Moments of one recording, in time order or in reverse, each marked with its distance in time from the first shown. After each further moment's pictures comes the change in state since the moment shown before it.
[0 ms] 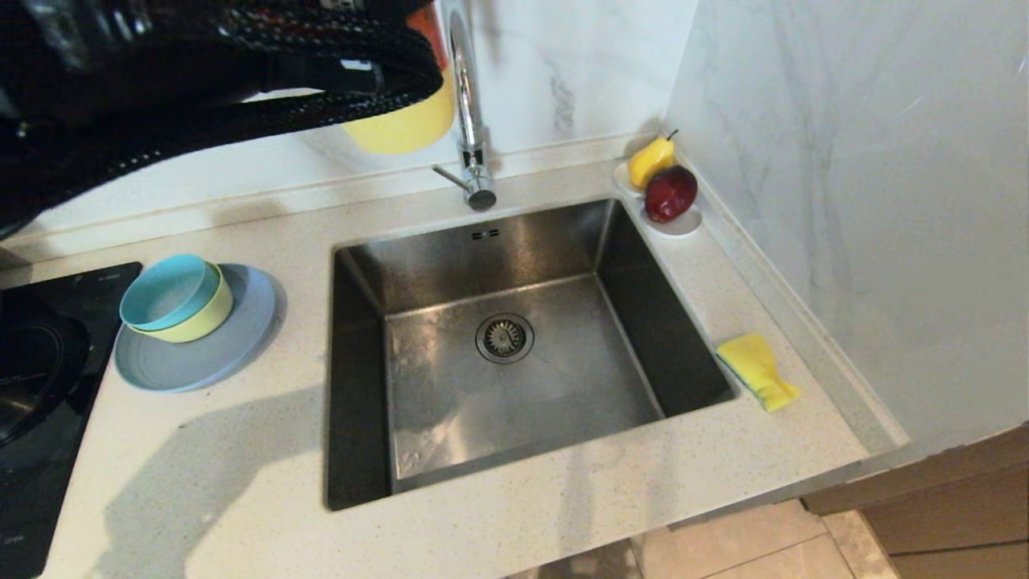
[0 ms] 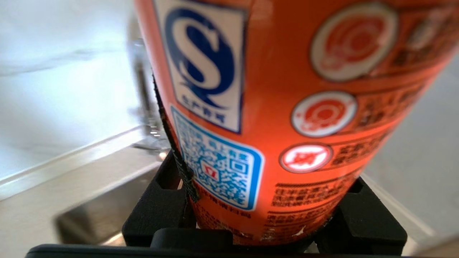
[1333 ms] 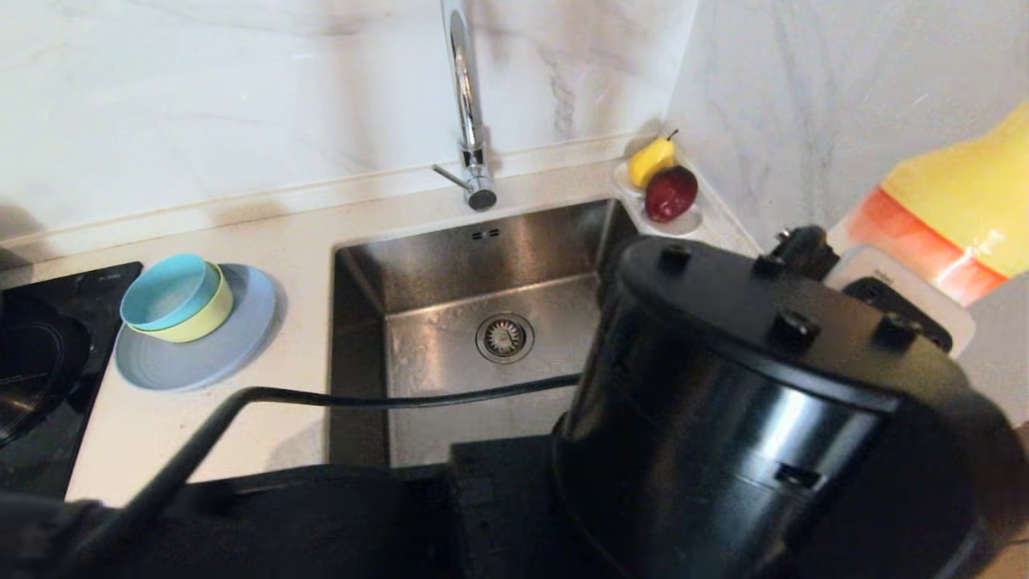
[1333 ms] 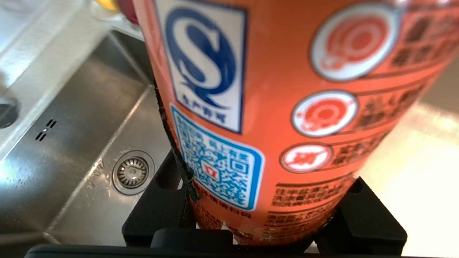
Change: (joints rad) left arm -0.199 0.438 -0.005 0.123 0.015 0.064; right arm 0.000 0.000 -0.001 0.000 0.000 0.000
